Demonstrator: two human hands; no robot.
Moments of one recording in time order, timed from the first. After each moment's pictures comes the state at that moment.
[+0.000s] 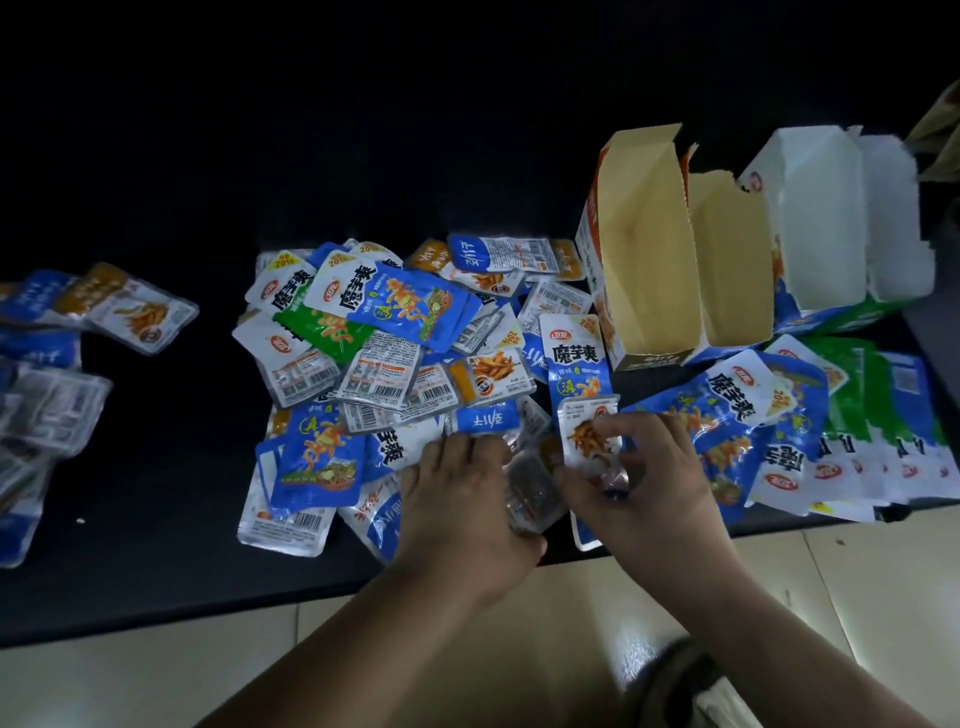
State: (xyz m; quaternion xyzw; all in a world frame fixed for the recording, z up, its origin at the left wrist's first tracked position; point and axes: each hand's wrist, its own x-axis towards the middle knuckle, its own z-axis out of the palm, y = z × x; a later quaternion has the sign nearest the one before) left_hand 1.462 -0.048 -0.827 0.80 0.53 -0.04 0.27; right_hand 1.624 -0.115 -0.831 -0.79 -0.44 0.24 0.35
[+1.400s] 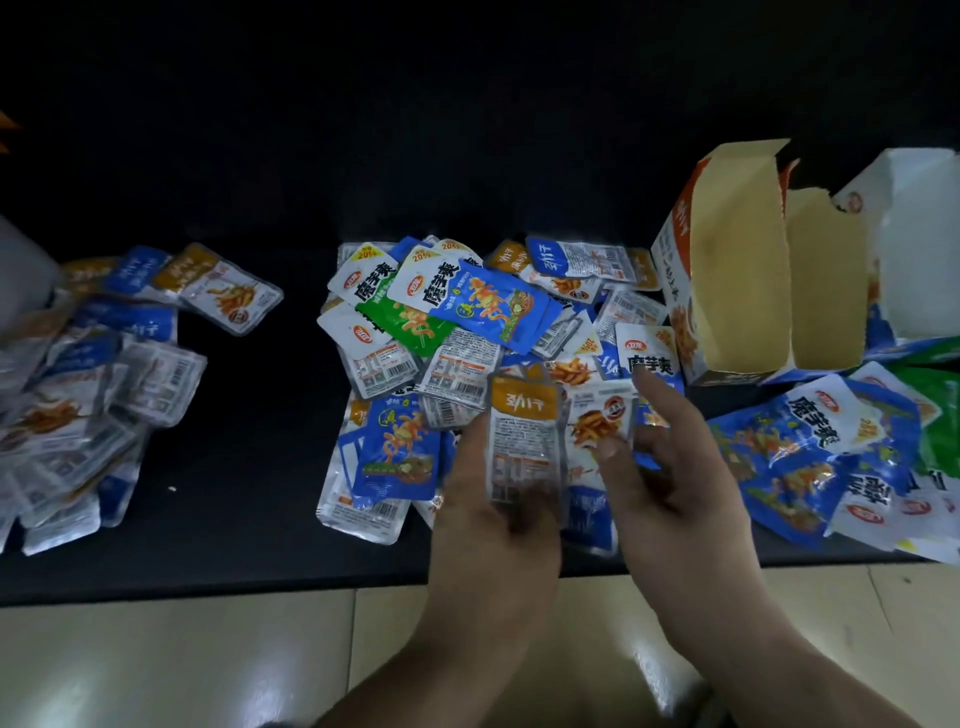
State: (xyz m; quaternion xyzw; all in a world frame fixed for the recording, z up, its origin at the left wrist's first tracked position) left_hand 1.422 -0.065 -0.793 0.51 0.57 0.34 0.55; right_hand 1.552 -0.092 -0.787 -0.72 -0.33 0.37 0.49
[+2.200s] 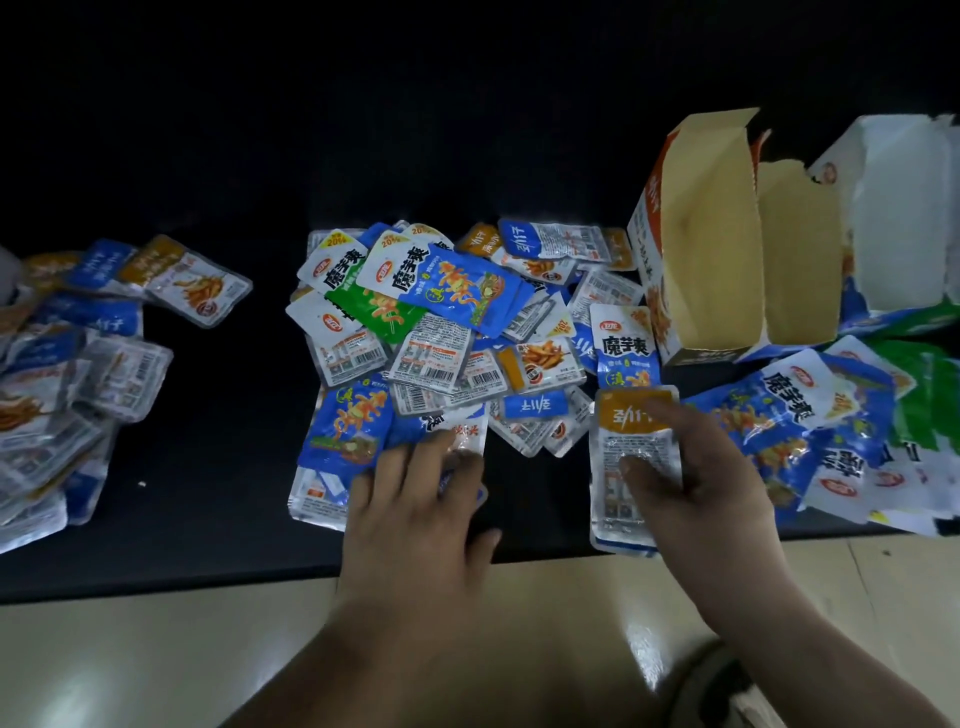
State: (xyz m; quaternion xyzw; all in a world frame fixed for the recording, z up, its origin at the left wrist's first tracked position) left_hand 1.380 -0.063 -0.836 0.85 0.51 0.04 0.13; right_hand 1.602 -0.116 -0.809 -0.79 -0.33 0.34 0.39
